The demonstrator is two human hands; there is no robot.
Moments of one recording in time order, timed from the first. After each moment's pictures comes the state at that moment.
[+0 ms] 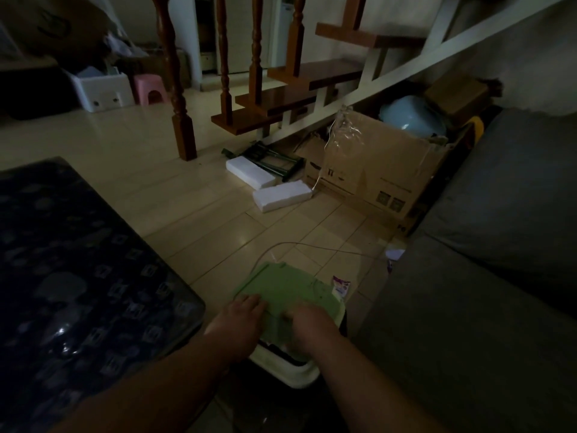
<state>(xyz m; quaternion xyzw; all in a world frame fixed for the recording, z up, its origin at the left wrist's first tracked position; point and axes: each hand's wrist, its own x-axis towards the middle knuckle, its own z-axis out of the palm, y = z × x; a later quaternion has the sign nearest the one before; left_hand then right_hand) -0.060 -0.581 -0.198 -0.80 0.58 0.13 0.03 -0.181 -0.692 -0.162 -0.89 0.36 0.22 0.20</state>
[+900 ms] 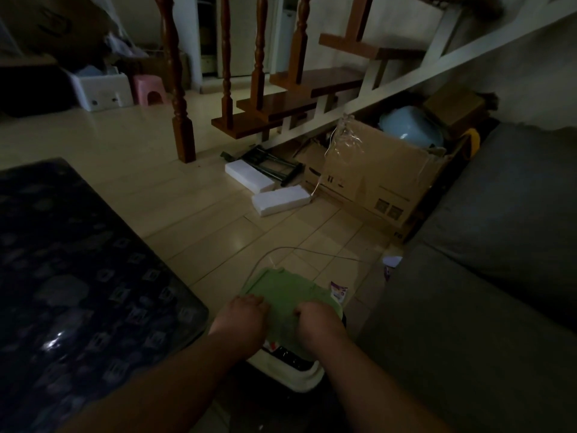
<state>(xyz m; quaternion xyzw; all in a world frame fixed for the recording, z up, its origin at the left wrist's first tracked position) -0.059 -0.588 -0.168 -0.81 0.57 0.12 0.00 -0.178 -0.699 -0.150 -0.88 0.41 0.17 0.17</state>
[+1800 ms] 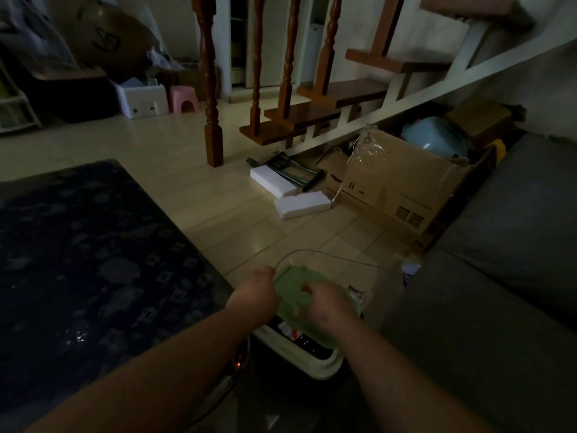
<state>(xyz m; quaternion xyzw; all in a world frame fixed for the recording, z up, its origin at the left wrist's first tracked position) -0.064 -0.558 -0.090 -0.88 0.35 0.23 -0.22 -0.171 -0.670 -0.106 -0.90 0.37 0.09 0.21</state>
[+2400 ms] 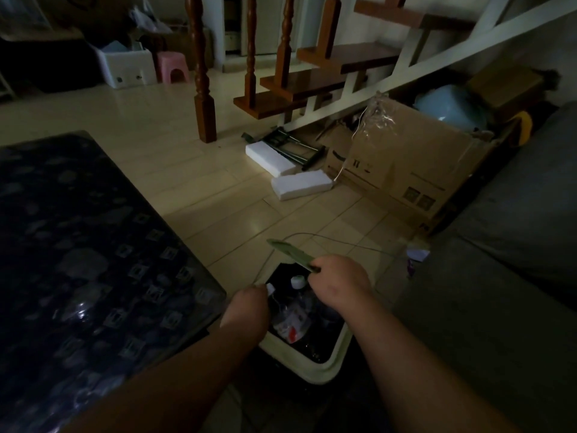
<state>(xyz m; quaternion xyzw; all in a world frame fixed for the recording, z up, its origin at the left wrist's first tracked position) -0.051 -0.583 -0.186 -0.88 0.38 0.23 -0.15 -0.149 -0.712 -0.100 -0.90 0.39 0.06 0.18</state>
